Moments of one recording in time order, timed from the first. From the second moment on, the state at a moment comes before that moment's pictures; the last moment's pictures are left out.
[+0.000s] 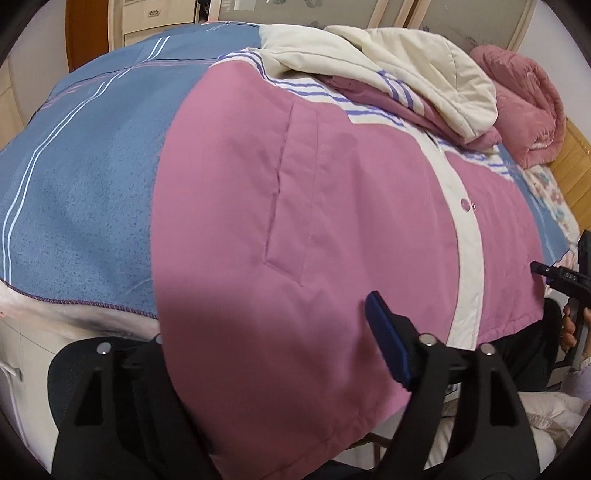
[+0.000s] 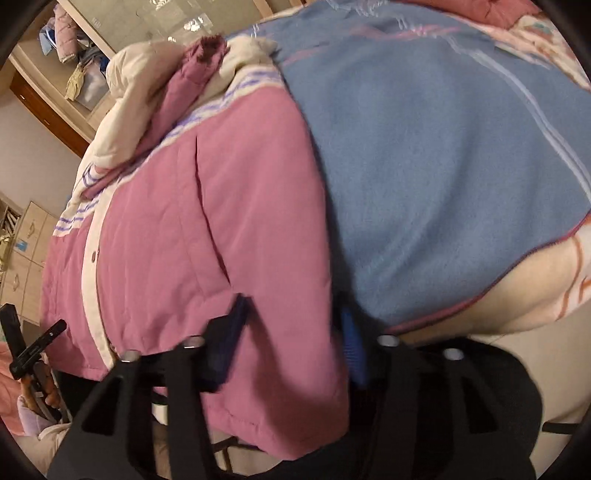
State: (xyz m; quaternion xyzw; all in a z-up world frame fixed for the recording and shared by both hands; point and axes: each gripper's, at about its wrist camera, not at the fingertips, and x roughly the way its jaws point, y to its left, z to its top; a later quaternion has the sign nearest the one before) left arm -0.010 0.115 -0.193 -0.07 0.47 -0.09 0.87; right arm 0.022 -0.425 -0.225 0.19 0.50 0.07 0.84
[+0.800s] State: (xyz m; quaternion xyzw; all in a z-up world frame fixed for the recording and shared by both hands) left arm 0.137 0.140 -0.026 -0.23 0.26 -0.31 0.89; right arm 0.196 -0.396 -0.039 0.37 0.23 0.33 0.84
